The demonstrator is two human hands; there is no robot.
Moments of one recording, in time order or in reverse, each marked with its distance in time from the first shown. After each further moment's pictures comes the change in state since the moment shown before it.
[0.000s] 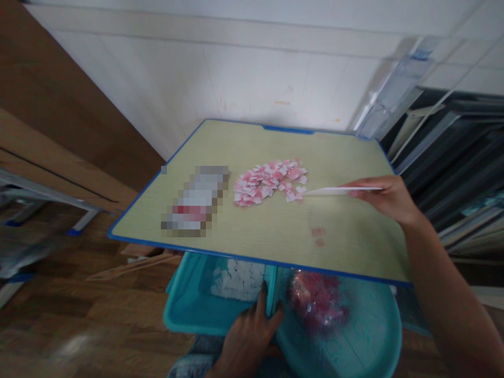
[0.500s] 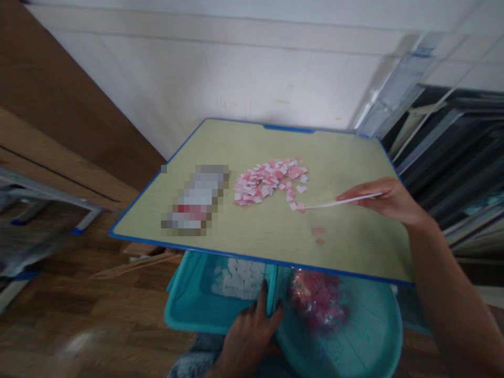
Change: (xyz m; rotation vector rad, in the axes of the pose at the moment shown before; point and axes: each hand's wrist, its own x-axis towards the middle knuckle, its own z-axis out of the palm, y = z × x) left_hand 0.000 0.001 -0.002 0.015 -0.005 -0.018; right_hand -0.003 -0.007 -0.006 0.032 -0.195 -0.060
